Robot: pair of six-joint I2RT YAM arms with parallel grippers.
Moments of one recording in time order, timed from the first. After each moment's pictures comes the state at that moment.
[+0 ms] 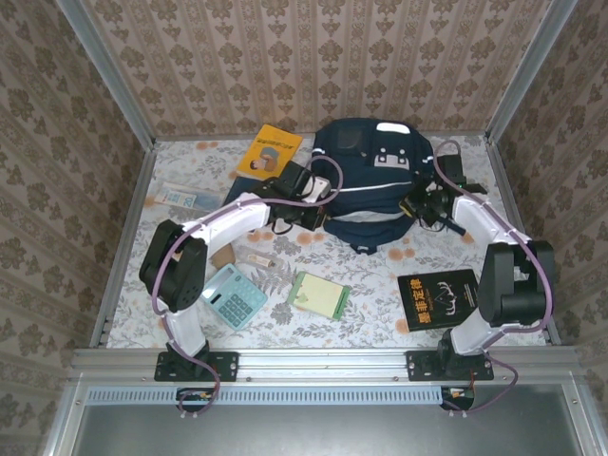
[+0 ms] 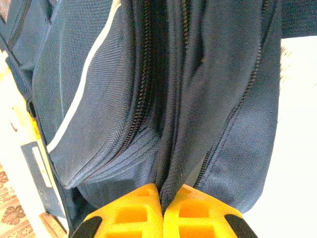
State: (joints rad) left arm -0.71 1.82 1.38 -0.51 0.25 -0.14; right arm -0.03 1.60 1.13 -0.54 -0.33 0.81
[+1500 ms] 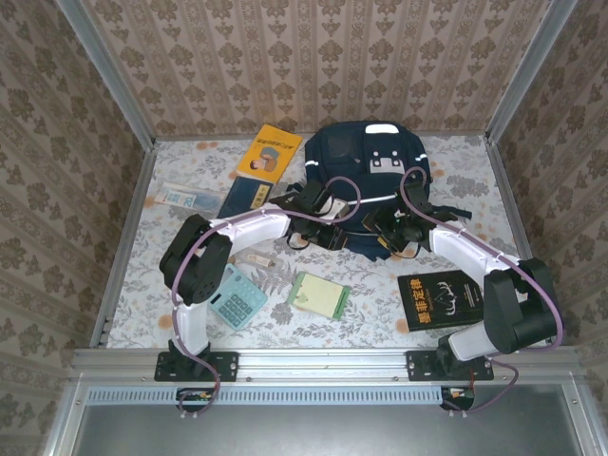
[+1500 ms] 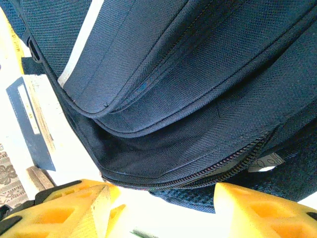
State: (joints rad) left arm -0.79 1.94 1.34 -0.43 0.35 -0.23; right arm 0.27 1.45 0.87 -0.38 -0.26 1.03
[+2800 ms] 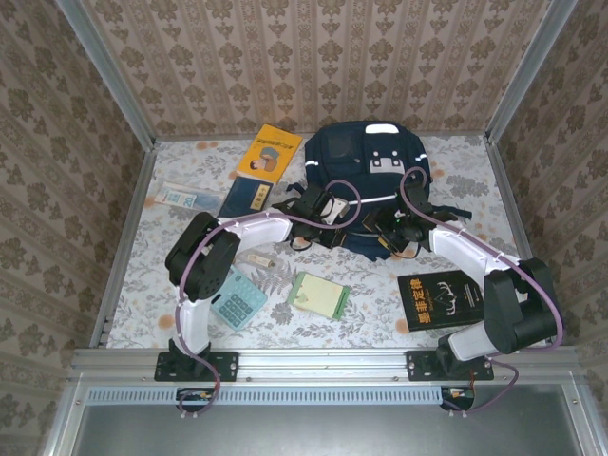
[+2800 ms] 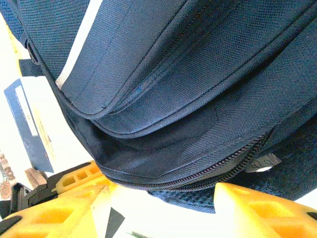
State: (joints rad) left arm -0.79 1.98 1.30 -0.26 0.32 -0.22; right arm 0.27 1.45 0.87 -0.38 -0.25 1.03
